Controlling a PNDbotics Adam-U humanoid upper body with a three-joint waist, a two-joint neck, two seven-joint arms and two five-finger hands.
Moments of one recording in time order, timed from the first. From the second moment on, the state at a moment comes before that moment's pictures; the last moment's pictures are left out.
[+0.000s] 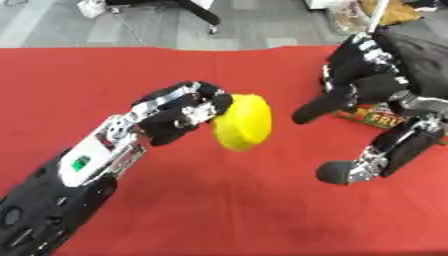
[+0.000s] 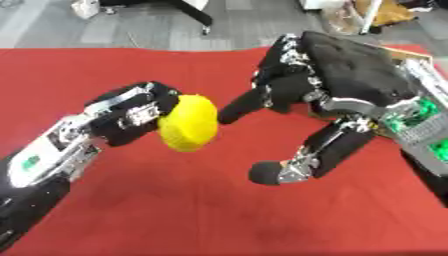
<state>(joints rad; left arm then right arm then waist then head) -0.70 0.41 -0.60 -1.58 0.61 0.05 -0.46 -0.67 -0.71 0.43 -1.98 0.34 -0.82 0.20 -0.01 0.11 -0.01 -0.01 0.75</state>
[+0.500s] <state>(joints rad) -0.72 0.41 -0.62 -1.58 0.60 0.06 -0.48 -0.71 -0.70 0.44 -1.98 0.36 -0.83 0.31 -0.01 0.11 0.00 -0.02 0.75</state>
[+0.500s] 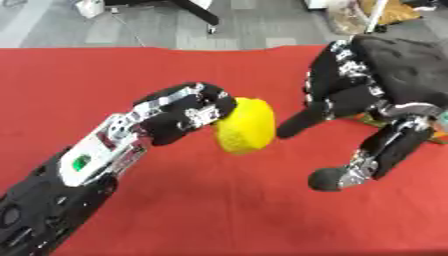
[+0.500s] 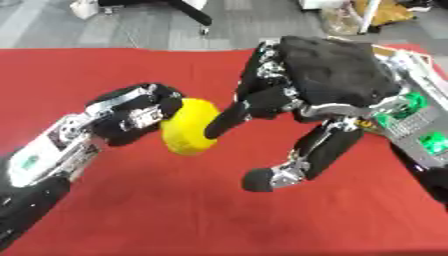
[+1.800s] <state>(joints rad) -0.78 0.40 -0.72 -1.55 0.61 0.12 -0.57 -0.78 -0.67 0.55 -1.98 0.96 -0.91 0.02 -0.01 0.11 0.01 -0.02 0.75</state>
